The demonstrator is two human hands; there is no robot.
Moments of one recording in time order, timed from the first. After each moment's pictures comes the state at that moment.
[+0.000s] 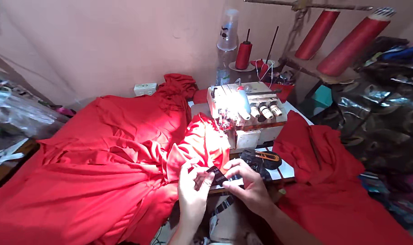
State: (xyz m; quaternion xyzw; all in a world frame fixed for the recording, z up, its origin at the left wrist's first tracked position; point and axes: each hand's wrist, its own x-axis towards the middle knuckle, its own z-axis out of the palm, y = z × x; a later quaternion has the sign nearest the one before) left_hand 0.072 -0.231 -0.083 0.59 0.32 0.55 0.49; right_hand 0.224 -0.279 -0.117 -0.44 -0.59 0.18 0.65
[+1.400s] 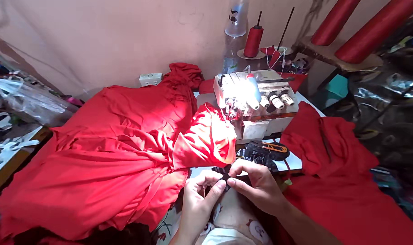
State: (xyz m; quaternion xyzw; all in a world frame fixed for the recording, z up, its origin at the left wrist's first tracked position) left_hand 0.044 -0.252 -0.083 0.61 0.24 0.48 0.58; right_hand 0.217 -0.293 -0.088 -0.39 -0.62 0.26 0.63
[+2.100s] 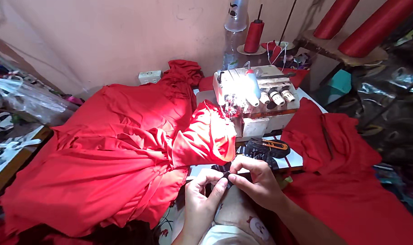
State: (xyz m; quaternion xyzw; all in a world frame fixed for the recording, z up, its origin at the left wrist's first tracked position) left_hand 0.053 -0.258 -0.086 0.63 0.25 0.51 0.52; right_hand 0.220 -0.288 -0.089 -0.40 -0.63 0.22 0.62
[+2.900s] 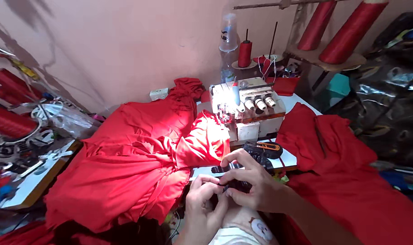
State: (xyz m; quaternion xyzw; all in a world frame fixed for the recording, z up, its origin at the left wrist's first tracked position) left_hand 0.039 -0.282 -0.068 0.81 0.23 0.47 0.26; right_hand 0.235 -0.313 -0.058 -0.38 -0.77 0.05 0.51
